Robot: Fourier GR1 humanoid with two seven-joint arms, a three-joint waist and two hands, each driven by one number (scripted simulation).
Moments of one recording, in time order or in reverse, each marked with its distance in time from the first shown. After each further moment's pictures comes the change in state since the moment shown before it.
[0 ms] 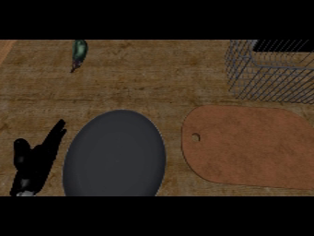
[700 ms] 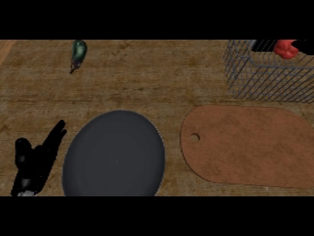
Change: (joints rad) left arm -0.001 -0.013 0.009 0.004 -0.013 -0.001 0.012; right arm 0.089 -0.148 0.041 0.179 0.110 -0.021 -0.160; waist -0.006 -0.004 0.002
